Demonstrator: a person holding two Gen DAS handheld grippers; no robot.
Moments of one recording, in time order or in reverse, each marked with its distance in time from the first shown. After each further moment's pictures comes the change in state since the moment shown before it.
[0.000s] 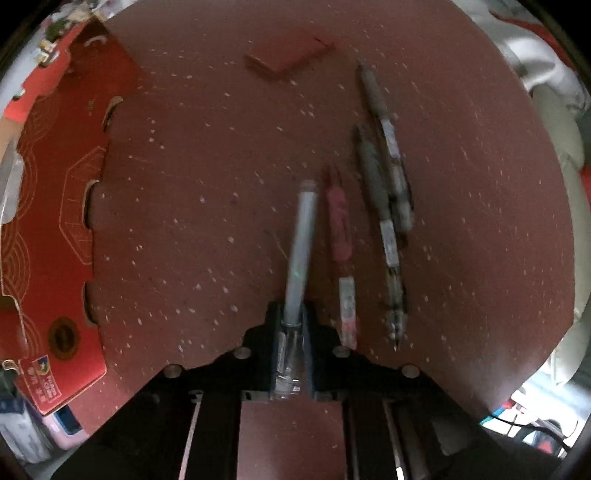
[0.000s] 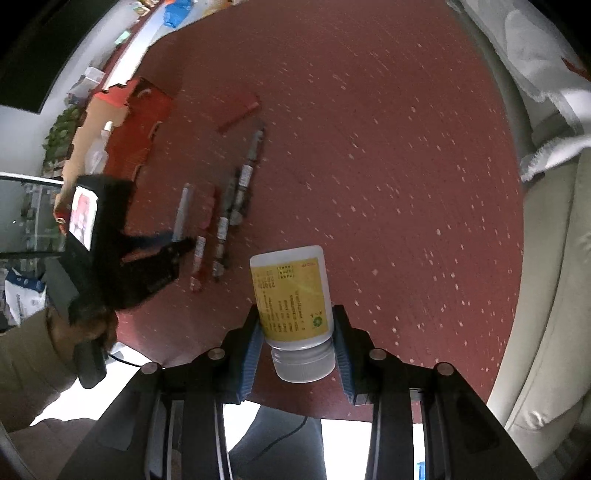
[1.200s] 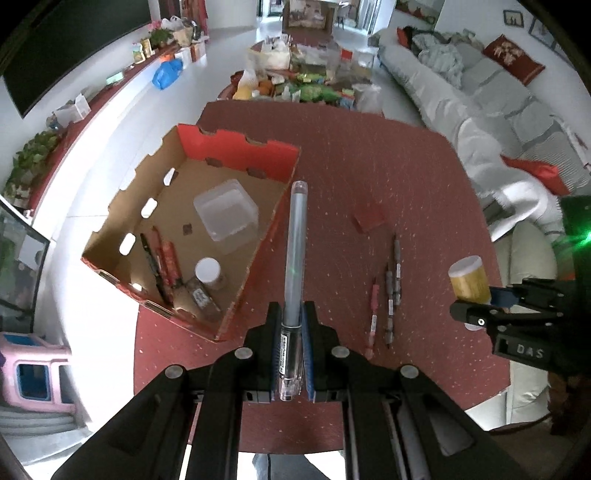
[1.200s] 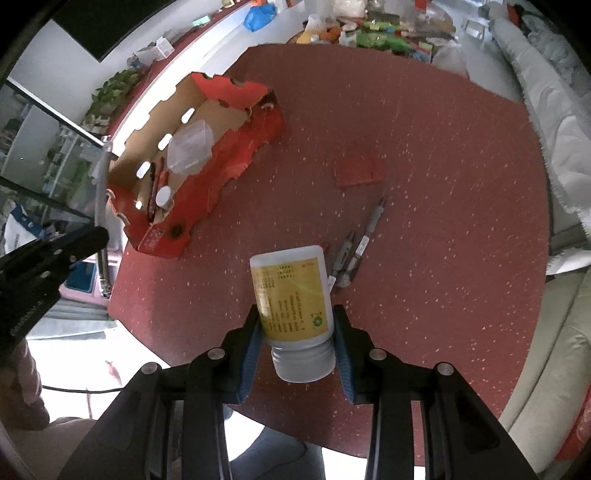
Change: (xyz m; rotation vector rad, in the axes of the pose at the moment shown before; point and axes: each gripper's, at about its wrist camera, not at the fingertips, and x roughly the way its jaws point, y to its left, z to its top) left arm -0.200 0.125 -0.115 -0.296 -0.447 -0.053; right arm -0.022 0.139 0.014 -0.273 -0.148 -0.037
